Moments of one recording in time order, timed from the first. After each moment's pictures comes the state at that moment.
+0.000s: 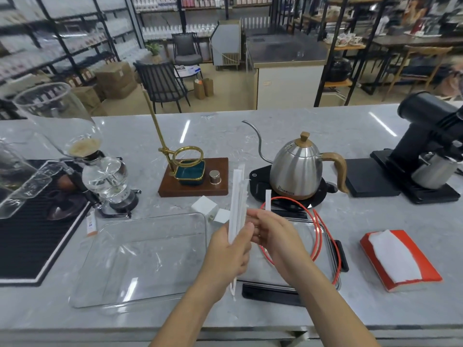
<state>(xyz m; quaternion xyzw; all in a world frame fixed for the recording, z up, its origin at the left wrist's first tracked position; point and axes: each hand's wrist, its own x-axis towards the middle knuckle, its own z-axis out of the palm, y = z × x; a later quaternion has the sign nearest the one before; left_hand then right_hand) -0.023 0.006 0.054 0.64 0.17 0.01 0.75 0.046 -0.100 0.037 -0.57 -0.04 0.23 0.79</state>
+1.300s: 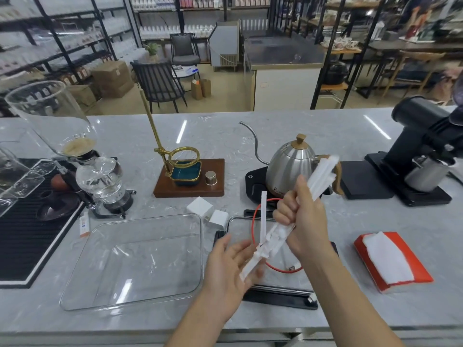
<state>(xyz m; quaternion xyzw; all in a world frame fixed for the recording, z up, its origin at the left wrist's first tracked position) -0.027 -0.008 0.035 0.29 0.32 -0.09 0.90 0.068 -0.118 0.087 -0.39 0.03 0.10 0.91</state>
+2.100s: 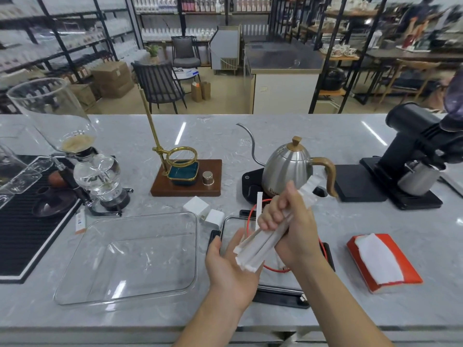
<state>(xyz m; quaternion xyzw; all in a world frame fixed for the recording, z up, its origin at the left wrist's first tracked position) -0.015 -0.034 0.033 0.11 0.35 0.02 0.93 0.045 -0.118 0.089 -0.39 -0.08 0.16 0.91</state>
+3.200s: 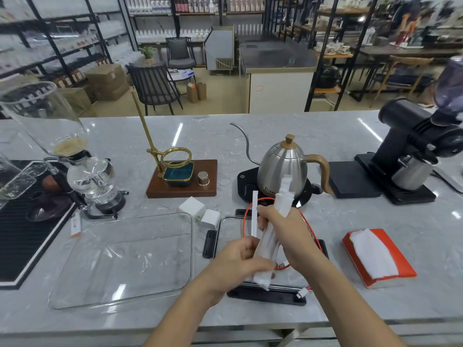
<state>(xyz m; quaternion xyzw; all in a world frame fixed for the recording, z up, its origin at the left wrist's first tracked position) -0.021 -0.015 0.040 0.67 0.06 -0.17 0.72 0.053 -0.137 0.077 -0.73 -0.06 0.13 0.66</state>
